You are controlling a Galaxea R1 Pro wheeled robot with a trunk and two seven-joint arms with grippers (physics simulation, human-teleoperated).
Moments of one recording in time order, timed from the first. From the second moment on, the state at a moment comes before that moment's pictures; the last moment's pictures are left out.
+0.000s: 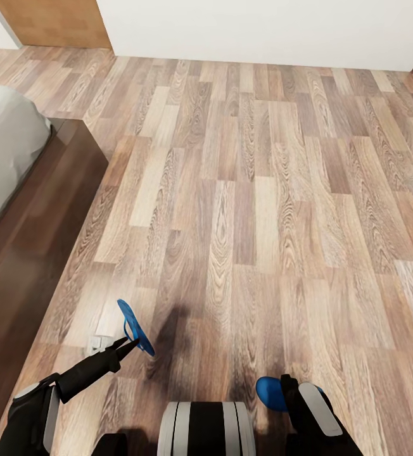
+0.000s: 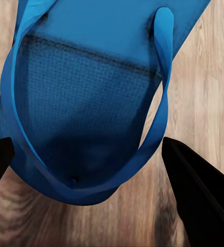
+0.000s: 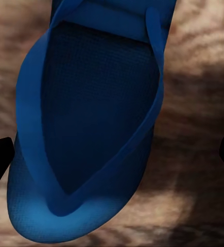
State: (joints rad) left arm -0.33 -0.06 0.58 -1.20 -0.12 0.40 -1.14; right arm -0.38 0.06 -0.10 -0.85 -1.29 0.04 -0.68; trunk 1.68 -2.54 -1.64
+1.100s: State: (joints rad) left arm -0.33 -0.06 0.58 -1.20 -0.12 0.40 -1.14; right arm -0.38 0.06 -0.10 -0.85 -1.29 0.04 -0.68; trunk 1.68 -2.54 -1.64
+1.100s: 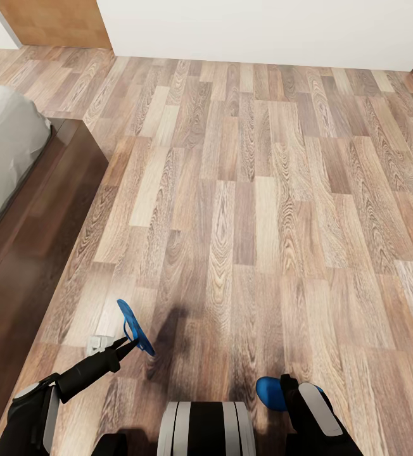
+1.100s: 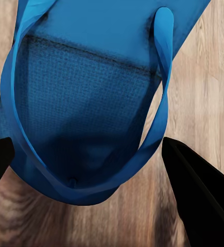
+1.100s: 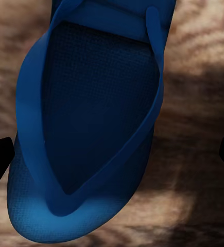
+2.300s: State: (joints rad) left arm -0.33 -0.06 0.58 -1.20 -0.12 0.40 -1.14; right arm -0.38 0.06 -0.09 -0.85 -1.30 0.04 -0.56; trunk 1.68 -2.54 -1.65
